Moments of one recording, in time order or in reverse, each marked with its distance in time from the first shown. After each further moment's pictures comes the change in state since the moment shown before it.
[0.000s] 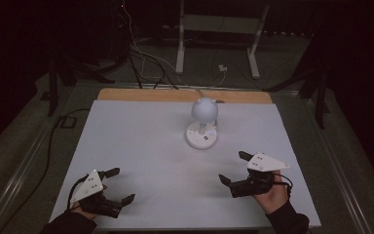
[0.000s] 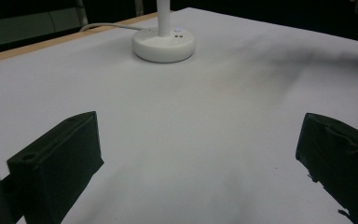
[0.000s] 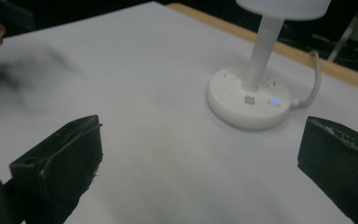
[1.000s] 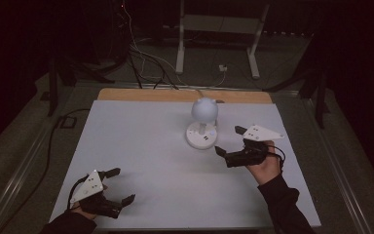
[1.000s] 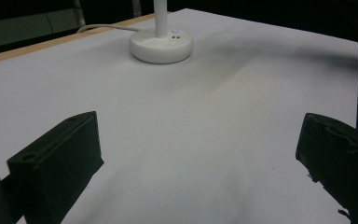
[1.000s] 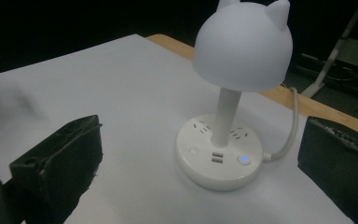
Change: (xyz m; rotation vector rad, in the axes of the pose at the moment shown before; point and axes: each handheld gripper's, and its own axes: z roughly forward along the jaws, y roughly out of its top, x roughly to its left) left arm -0.001 0.000 0.000 -0.003 -0.012 0.003; right arm -0.041 0.042 0.035 -0.071 -0.022 0.009
